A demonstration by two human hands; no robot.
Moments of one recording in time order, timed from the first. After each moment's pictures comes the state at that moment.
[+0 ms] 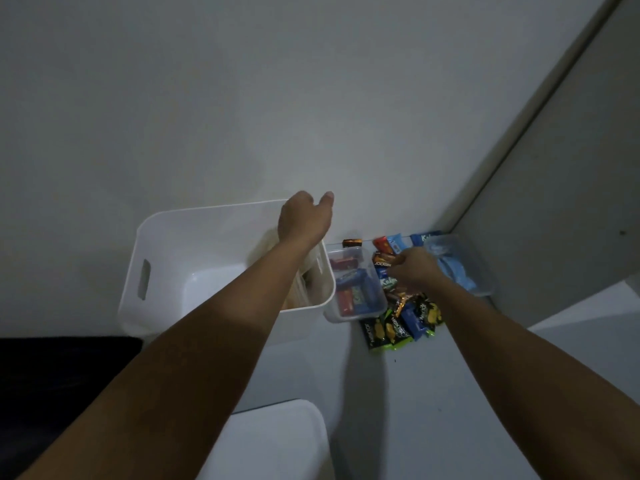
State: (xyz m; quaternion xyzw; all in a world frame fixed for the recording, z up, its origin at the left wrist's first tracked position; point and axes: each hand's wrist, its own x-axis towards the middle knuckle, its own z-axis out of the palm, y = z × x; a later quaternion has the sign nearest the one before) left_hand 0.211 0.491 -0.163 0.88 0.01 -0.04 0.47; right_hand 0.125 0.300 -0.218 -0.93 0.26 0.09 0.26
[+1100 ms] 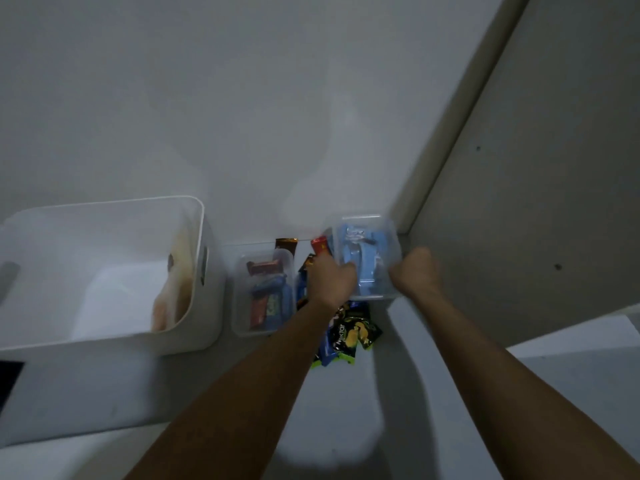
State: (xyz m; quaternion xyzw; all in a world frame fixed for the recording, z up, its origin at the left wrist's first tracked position) left_hand 0.147 0.258 -0.251 0.83 0.10 -0.16 0.52; right_hand 0.134 0.120 -0.237 -0.88 0.35 0.05 0.32
